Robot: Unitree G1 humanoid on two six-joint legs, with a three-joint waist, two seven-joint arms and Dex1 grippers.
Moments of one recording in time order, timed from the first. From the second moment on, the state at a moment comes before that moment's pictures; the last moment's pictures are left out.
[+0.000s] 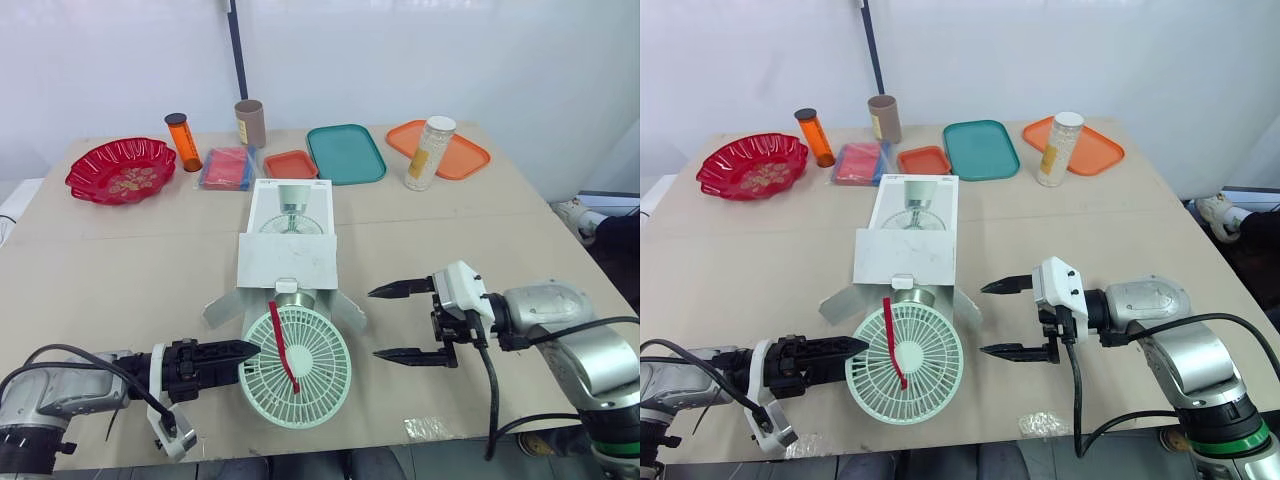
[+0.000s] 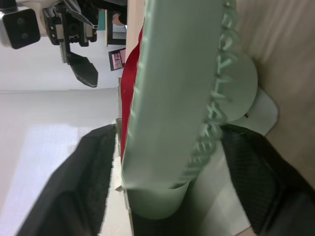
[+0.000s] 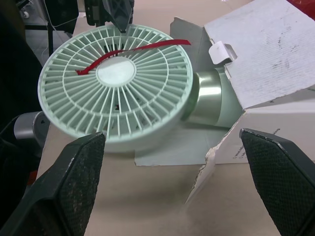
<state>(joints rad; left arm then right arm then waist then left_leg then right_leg) -0.07 0.71 0.16 0.10 0.76 -1.50 -0.31 -0.24 -0.84 0.02 -0.37 0.51 0.35 1.25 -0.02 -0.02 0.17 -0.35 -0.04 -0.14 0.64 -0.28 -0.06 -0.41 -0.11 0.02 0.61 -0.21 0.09</state>
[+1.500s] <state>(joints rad) 0.35 0.90 0.08 -0.17 0.48 -1.24 -0.15 -0.27 -0.82 0.05 -0.35 0.49 0.33 1.24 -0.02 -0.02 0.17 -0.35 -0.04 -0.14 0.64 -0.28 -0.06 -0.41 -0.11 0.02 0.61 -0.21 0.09</state>
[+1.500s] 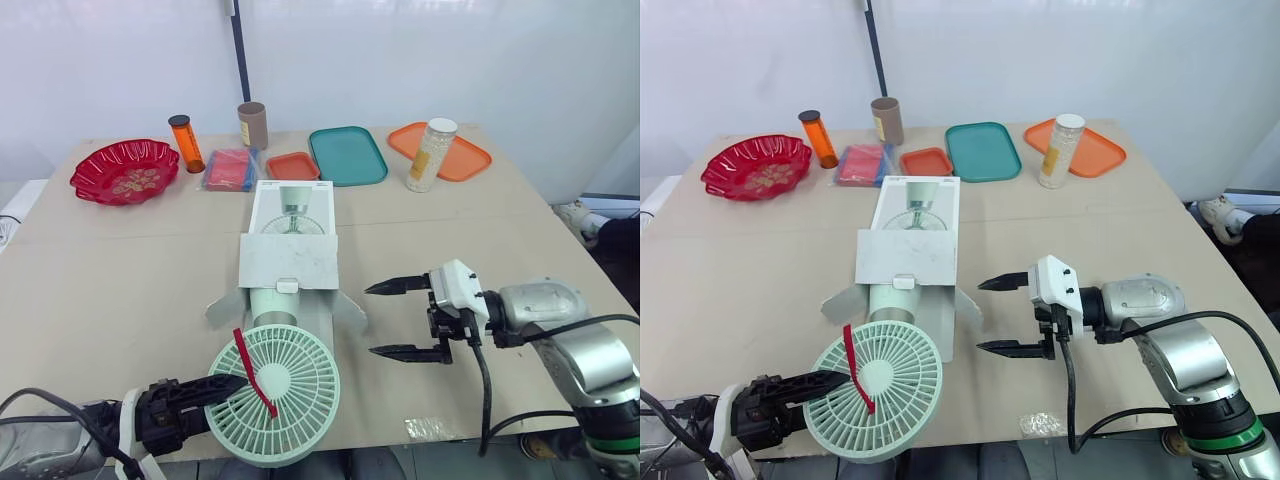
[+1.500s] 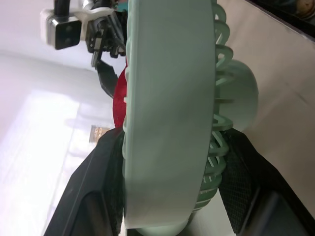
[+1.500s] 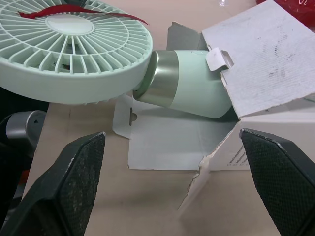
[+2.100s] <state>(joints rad) 0.79 0.92 0.24 -0.61 -0.09 -0.80 -0.43 -0.35 -0.76 0.12 -0.26 0.47 0.28 1.30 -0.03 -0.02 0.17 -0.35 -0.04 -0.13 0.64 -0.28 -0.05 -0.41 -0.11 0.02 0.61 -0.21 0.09</state>
